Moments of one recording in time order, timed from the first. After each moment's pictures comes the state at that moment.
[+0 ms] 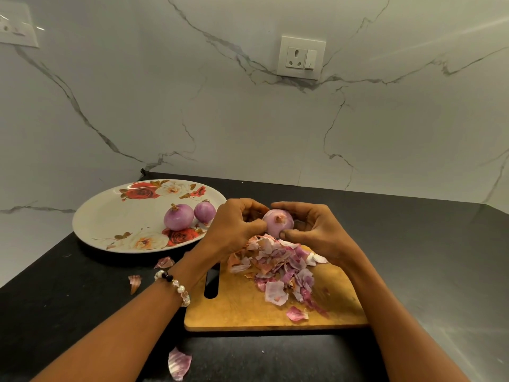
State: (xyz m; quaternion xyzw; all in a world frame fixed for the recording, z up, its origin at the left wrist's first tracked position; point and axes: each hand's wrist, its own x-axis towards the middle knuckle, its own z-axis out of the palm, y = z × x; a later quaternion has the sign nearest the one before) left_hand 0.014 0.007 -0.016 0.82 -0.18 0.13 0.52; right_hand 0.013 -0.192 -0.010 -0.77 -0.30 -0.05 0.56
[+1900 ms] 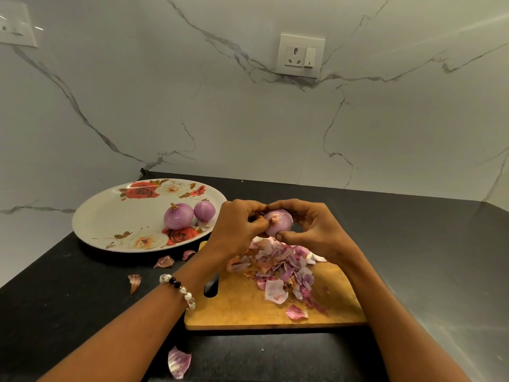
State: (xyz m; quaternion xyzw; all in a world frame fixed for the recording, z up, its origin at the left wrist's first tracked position) left_hand 0.006 -0.002 -0.016 0.83 -0.21 0.23 0.46; right_hand 0.017 -0.192 -0.013 -0.77 -0.35 -0.07 0.54
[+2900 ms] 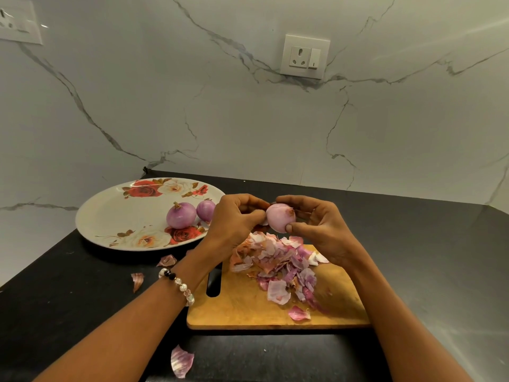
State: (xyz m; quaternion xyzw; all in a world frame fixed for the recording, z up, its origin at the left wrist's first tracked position) left_hand 0.008 0.002 -0.010 0.75 -0.13 0.14 0.63; right_hand 0.014 -0.191 -0.013 -0.70 -0.30 -0.05 0.65
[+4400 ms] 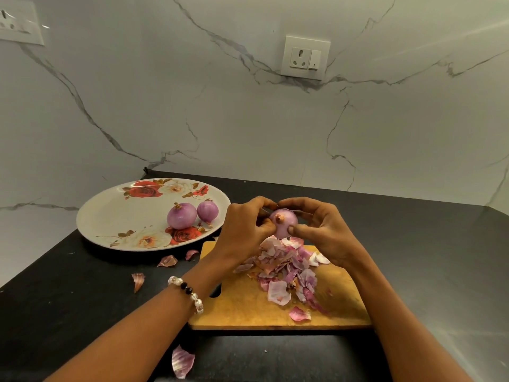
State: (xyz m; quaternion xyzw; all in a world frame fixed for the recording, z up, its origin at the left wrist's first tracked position) left_hand 0.004 -0.009 -0.019 0.82 -0.22 0.29 0.45; right_hand 0.017 -0.195 -0.014 -0.74 -0.29 -0.06 0.60
